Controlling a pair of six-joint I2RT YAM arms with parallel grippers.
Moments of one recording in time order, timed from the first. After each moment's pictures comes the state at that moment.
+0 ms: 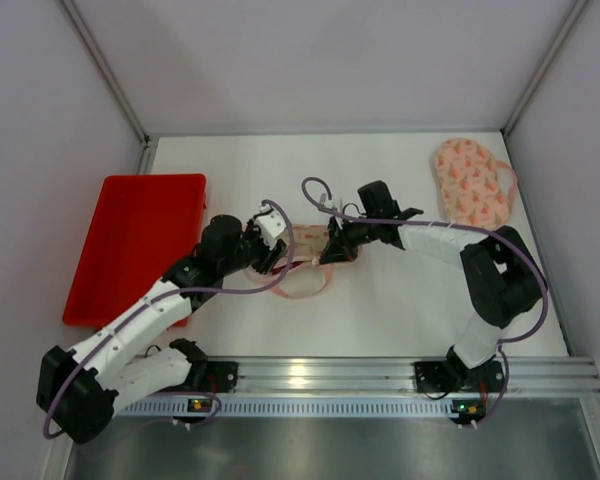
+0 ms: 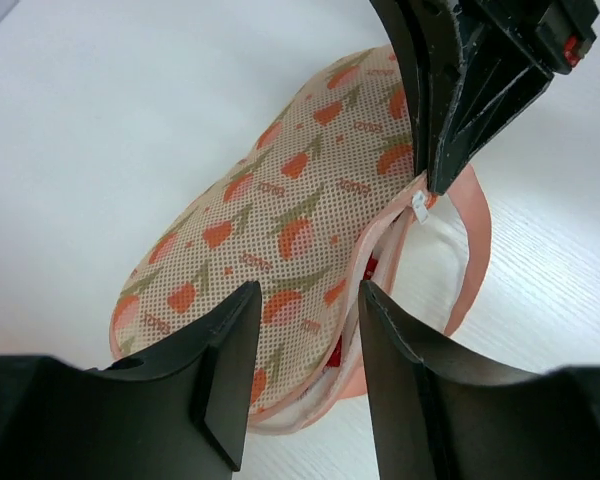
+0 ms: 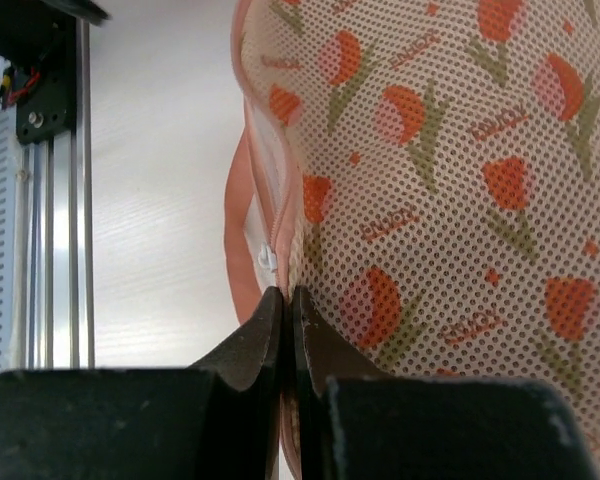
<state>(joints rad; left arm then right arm) -0.60 1.00 0.70 -0.15 0.19 0.26 0.55 1.70 1.04 -0.16 -0.90 -0.30</state>
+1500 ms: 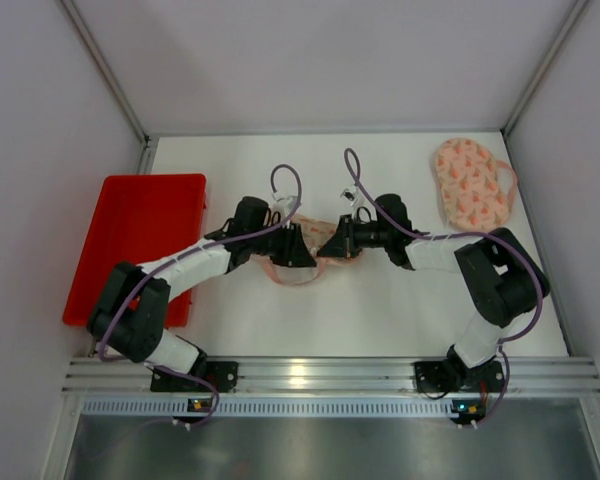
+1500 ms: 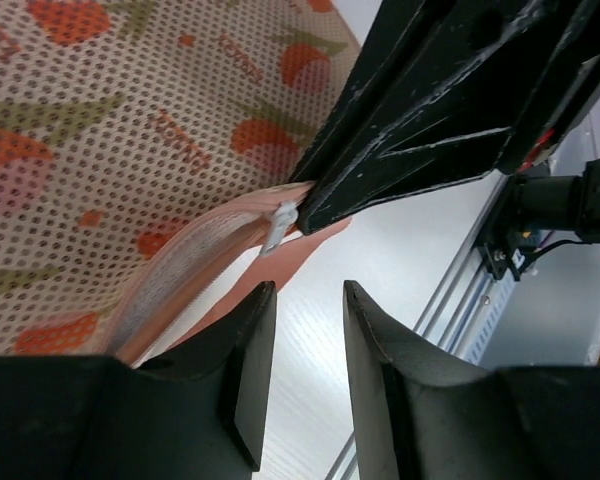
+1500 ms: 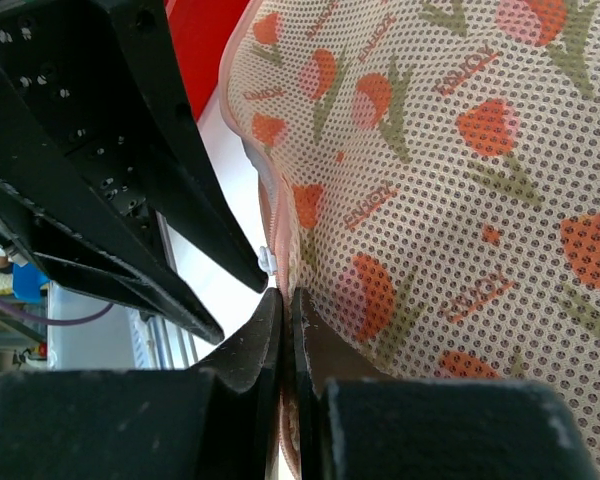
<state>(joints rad) -0.50 1.48 0.79 -0.02 0.64 -0.40 0.51 1.70 0.77 0.49 -0.81 0.54</state>
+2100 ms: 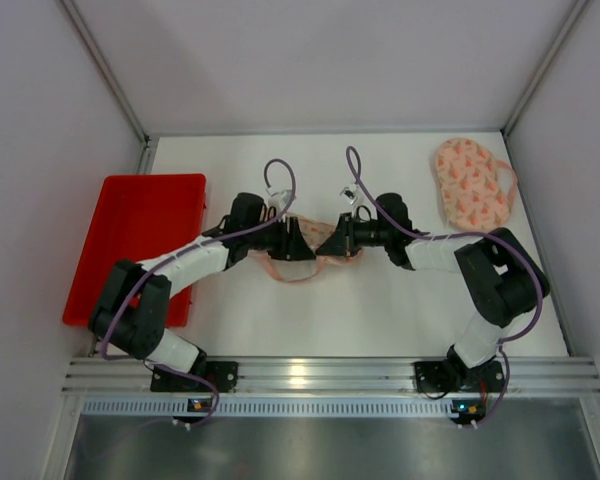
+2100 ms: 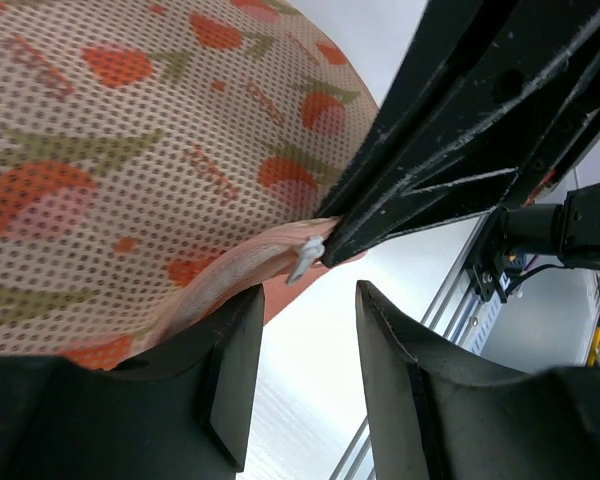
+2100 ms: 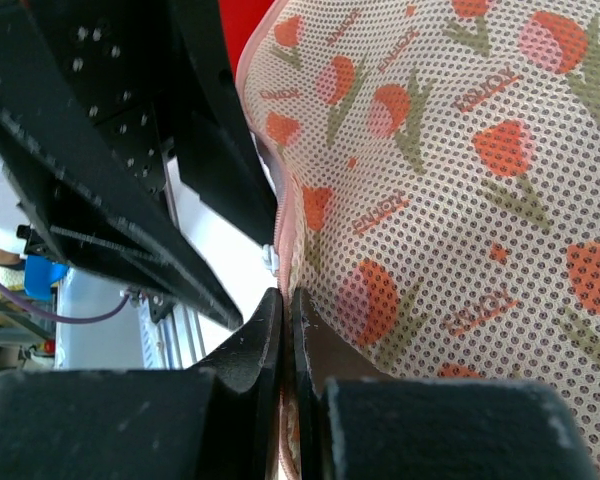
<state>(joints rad) -0.48 1.50 0.81 0.03 0.67 -0.45 0.51 1.70 0.77 0.53 -0.83 0.56</state>
